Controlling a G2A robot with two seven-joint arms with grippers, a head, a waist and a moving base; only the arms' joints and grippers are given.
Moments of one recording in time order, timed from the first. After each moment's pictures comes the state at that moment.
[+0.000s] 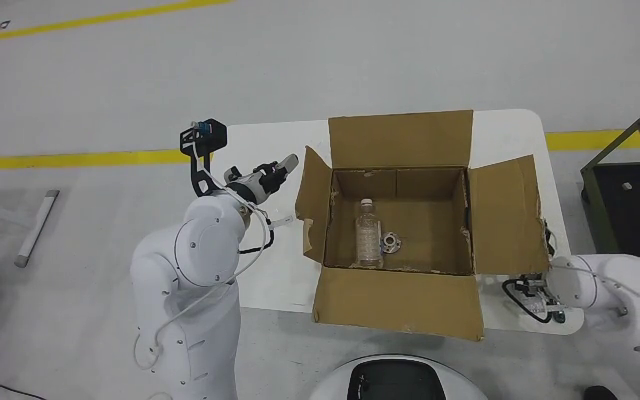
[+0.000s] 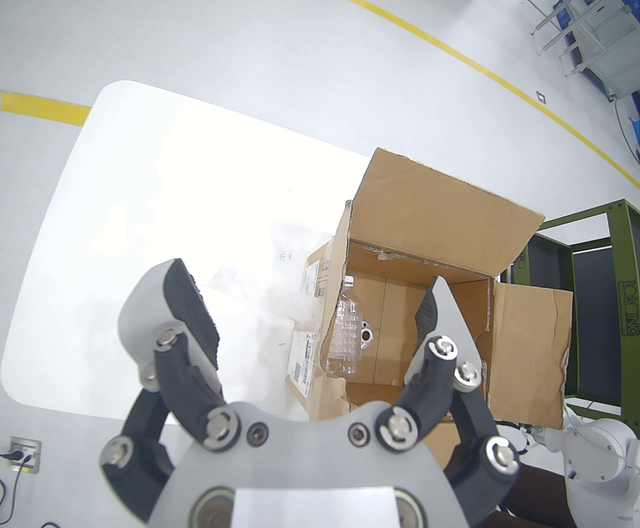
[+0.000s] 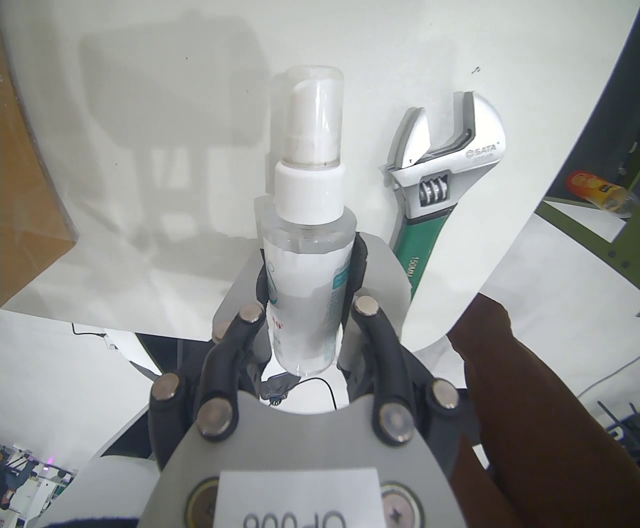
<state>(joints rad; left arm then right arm) 0.86 -1.50 -1.42 -2.04 1.26 0.39 -1.34 -1.34 -0.94 1.47 -1.85 -1.00 0.34 1.45</state>
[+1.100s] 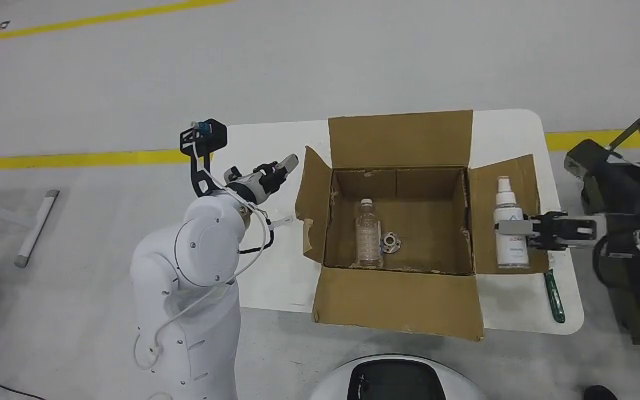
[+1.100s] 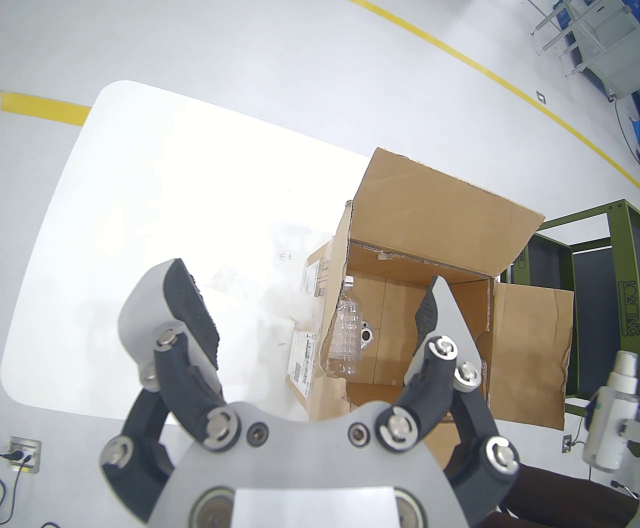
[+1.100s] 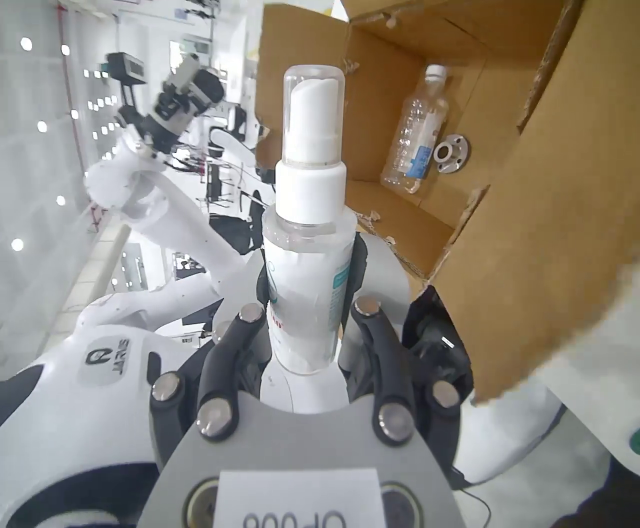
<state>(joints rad) 0.86 -1.50 -1.42 -2.04 1.26 0.39 -1.34 -1.24 -0.92 1.80 -1.98 0.17 0.27 1.40</state>
